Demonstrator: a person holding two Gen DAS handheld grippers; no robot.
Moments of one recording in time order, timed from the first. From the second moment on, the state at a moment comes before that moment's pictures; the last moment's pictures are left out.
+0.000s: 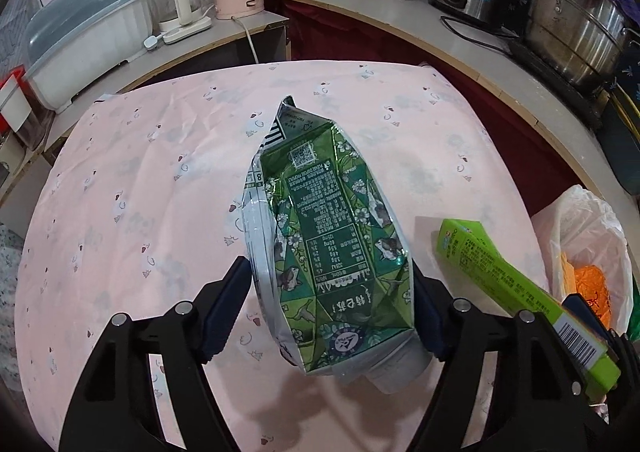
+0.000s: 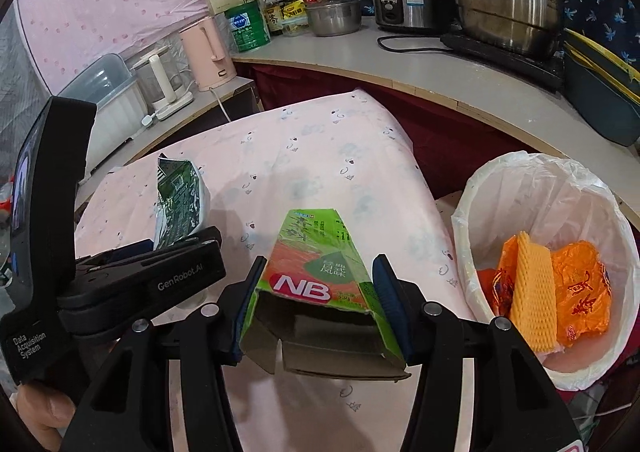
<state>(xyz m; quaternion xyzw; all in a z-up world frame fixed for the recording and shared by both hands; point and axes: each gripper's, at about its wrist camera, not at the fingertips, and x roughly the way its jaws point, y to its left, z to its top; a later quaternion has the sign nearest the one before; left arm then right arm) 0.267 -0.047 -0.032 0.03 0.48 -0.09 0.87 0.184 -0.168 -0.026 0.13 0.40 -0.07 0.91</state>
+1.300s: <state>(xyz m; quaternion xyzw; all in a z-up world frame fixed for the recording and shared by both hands) 0.245 -0.028 -0.051 -0.01 0.51 -0.11 0.85 0.156 -0.181 -0.023 0.16 0.39 -0.05 0.91</state>
